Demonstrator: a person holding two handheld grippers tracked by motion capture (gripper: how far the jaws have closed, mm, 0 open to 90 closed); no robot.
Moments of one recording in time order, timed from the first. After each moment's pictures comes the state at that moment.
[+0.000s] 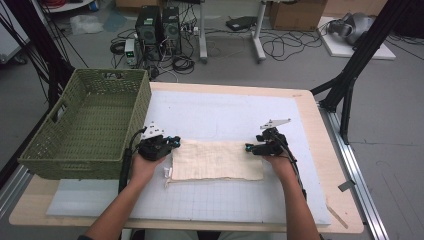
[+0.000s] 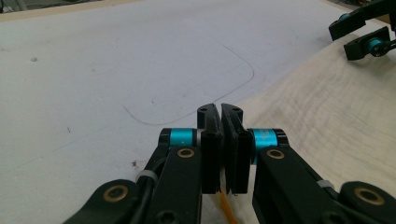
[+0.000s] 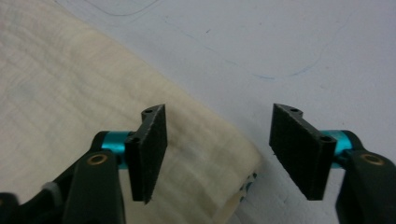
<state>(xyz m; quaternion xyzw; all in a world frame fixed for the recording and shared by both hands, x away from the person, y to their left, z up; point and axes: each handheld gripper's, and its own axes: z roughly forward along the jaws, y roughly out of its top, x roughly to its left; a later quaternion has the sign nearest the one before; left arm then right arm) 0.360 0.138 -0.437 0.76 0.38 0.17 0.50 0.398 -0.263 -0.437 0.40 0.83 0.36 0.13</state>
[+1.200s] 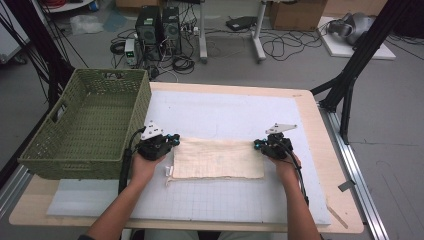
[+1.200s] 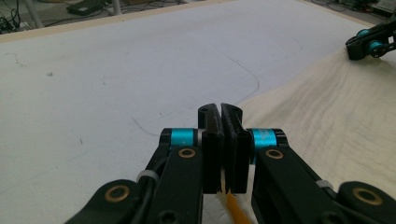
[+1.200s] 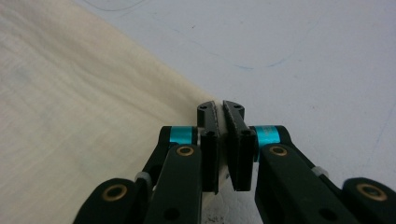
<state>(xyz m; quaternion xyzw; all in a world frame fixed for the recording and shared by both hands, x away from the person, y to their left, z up) 0.358 0.138 -0.433 0.75 0.38 0.19 0.51 0.382 -0.276 -0.439 0.39 0.82 0.37 0.18</state>
